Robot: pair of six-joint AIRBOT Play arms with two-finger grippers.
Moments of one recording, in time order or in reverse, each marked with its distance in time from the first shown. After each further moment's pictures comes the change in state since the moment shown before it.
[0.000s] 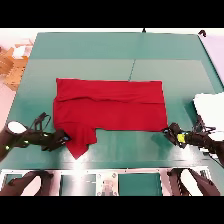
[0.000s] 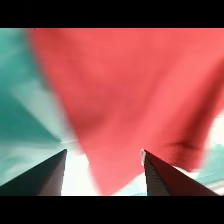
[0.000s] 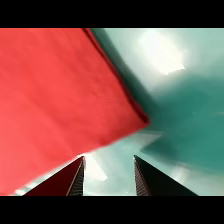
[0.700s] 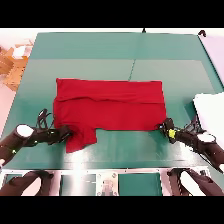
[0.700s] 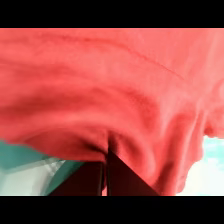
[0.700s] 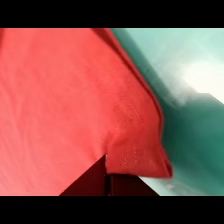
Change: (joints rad) left arm -0.129 0.008 -0.024 -0.070 0.275 -0.008; right arm 0.223 -0.090 -0.090 0.312 -0.351 -0.043
